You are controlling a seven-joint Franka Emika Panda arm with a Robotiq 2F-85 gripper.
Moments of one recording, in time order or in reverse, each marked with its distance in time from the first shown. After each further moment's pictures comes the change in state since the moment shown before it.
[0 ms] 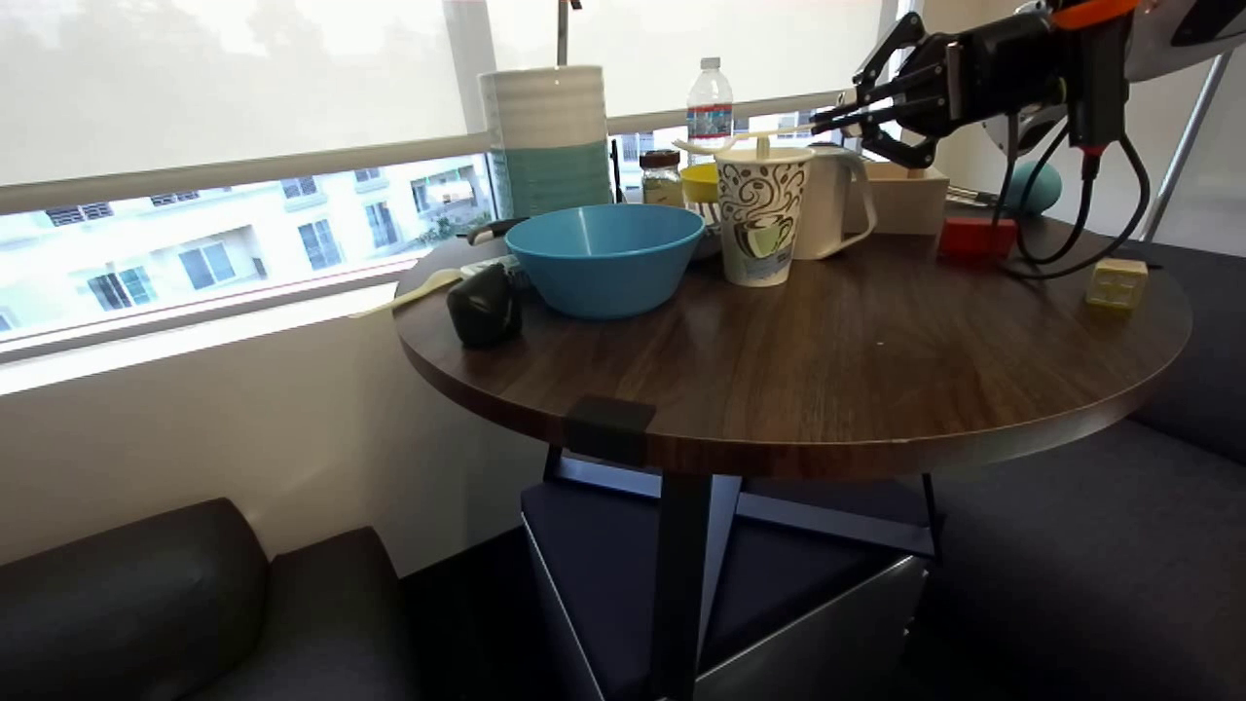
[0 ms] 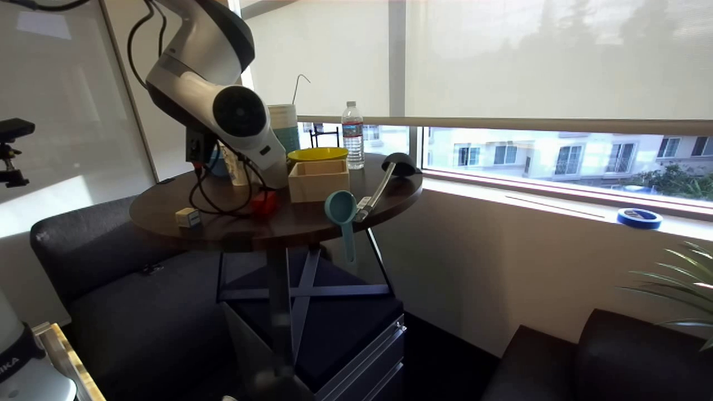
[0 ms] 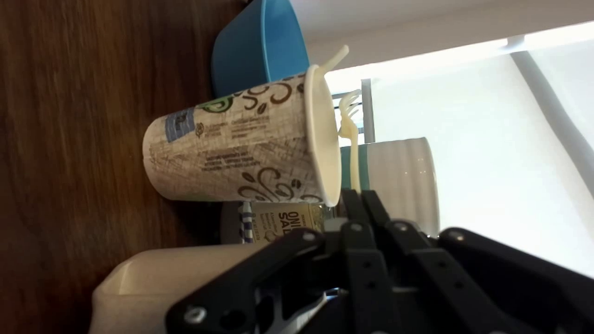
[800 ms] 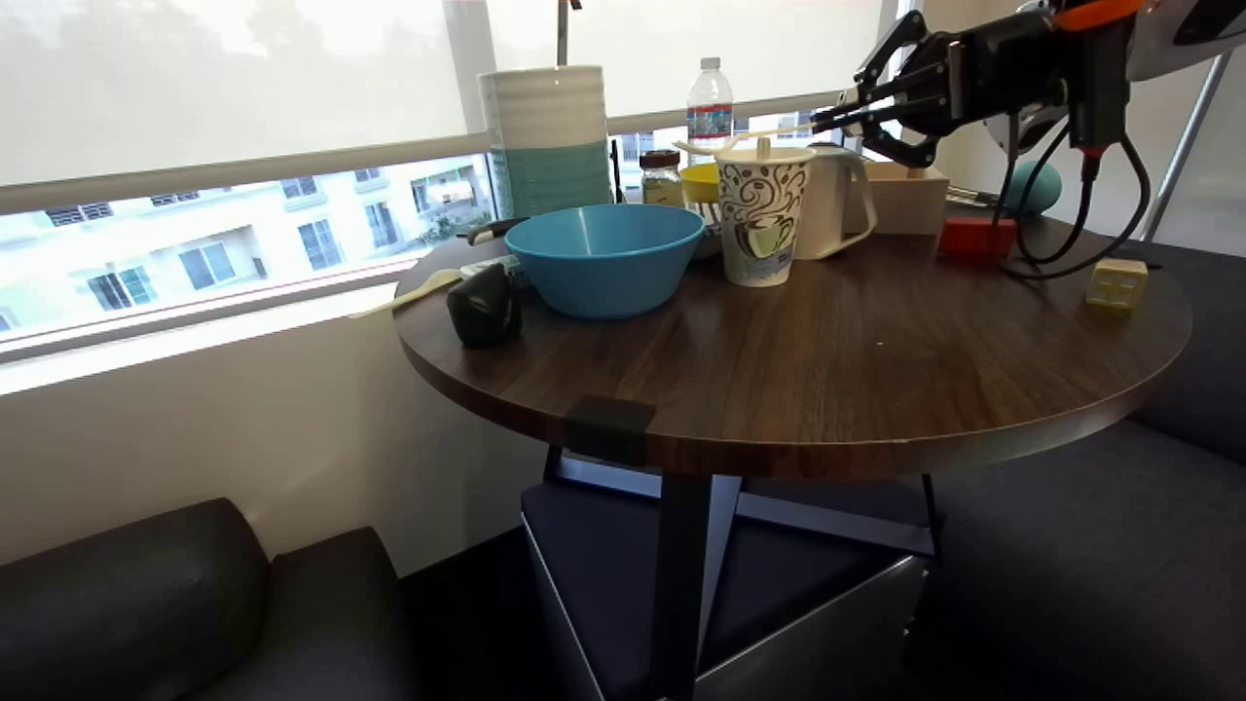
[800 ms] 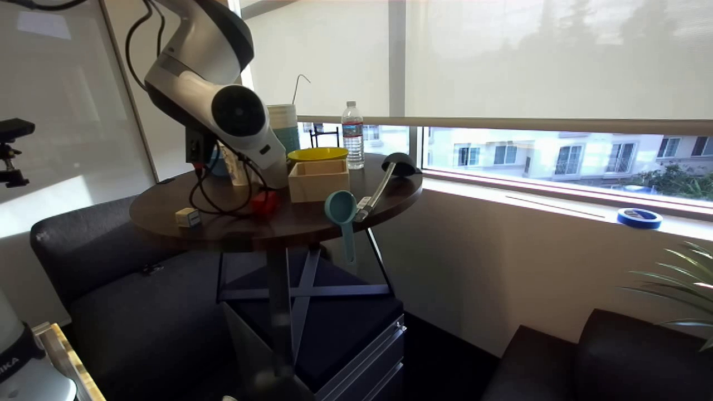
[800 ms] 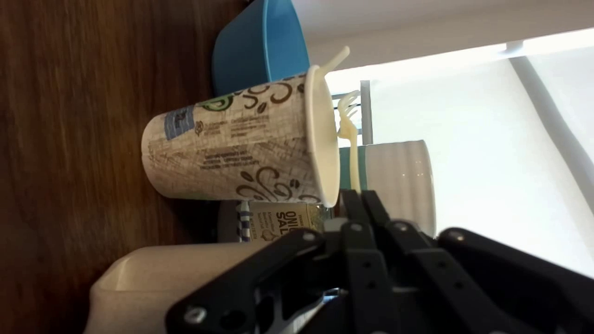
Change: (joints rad) arm -0.002 -0.006 0.001 -0.004 0.000 0.000 -0.022
